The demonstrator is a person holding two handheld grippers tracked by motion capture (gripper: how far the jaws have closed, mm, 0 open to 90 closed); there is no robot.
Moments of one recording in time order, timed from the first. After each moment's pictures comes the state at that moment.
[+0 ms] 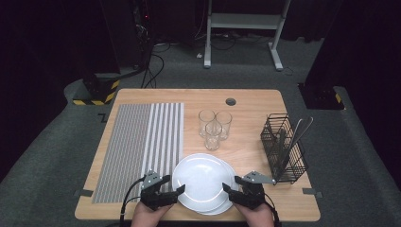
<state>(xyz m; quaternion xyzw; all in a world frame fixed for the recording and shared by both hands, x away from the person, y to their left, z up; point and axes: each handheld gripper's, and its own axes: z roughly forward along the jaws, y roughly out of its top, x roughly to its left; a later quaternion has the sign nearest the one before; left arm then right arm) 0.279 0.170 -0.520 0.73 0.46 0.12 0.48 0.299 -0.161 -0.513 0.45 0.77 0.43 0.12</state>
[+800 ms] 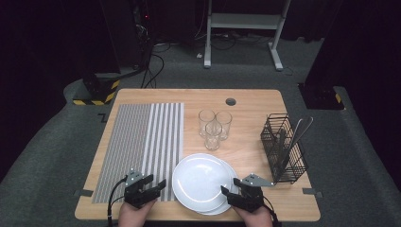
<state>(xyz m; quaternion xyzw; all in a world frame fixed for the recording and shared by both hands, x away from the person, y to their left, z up) 0.283 0.217 -0.527 0.70 0.54 0.16 0.43 0.293 -0.158 -0.517 0.44 0.77 0.44 0.12</state>
